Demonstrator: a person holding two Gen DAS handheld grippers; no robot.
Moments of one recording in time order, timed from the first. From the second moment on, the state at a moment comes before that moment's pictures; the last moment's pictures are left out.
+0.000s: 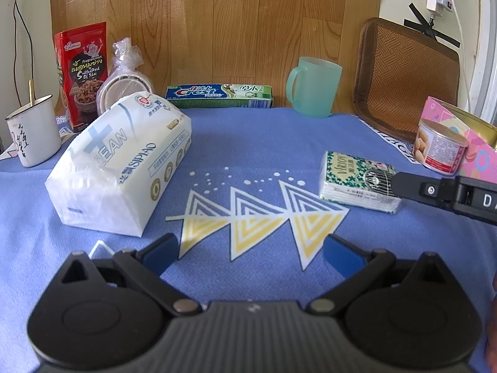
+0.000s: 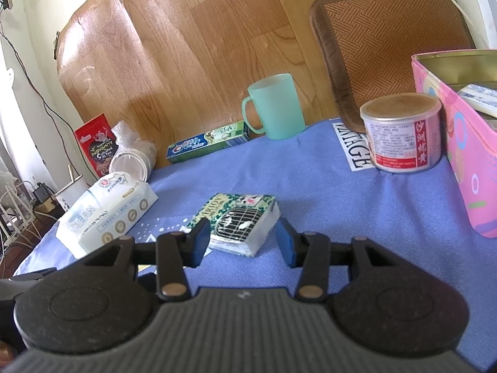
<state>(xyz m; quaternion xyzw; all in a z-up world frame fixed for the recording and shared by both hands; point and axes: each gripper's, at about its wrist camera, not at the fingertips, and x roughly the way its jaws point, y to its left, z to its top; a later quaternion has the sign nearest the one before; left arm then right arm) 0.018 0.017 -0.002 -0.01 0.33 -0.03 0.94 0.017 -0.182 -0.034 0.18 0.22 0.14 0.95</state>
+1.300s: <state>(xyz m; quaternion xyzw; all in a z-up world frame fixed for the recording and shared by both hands) 0.102 0.012 0.008 -0.13 0.38 -0.25 0.88 0.031 -0.168 -0.038 0.15 0.26 0.14 0.94</state>
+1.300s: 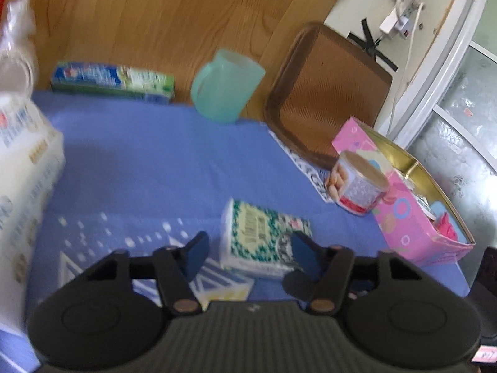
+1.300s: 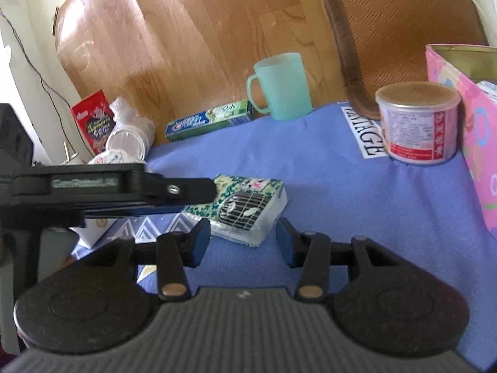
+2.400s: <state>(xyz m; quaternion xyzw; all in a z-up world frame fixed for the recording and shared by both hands) 0.074 -0.241 0.080 0.03 0.28 -0.27 0.92 -0.064 -0.373 -0.017 0.21 0.09 -0.16 0.96</state>
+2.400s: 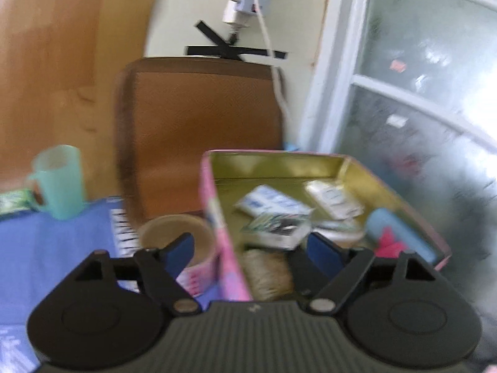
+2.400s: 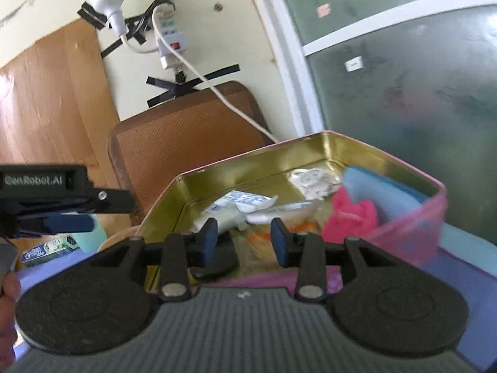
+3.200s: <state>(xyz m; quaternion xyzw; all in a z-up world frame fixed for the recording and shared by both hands) -0.015 -0.196 0.063 0.11 0.30 -0.20 0.93 -0.126 -0.322 -0.003 0.27 0.11 -0.06 0.95</state>
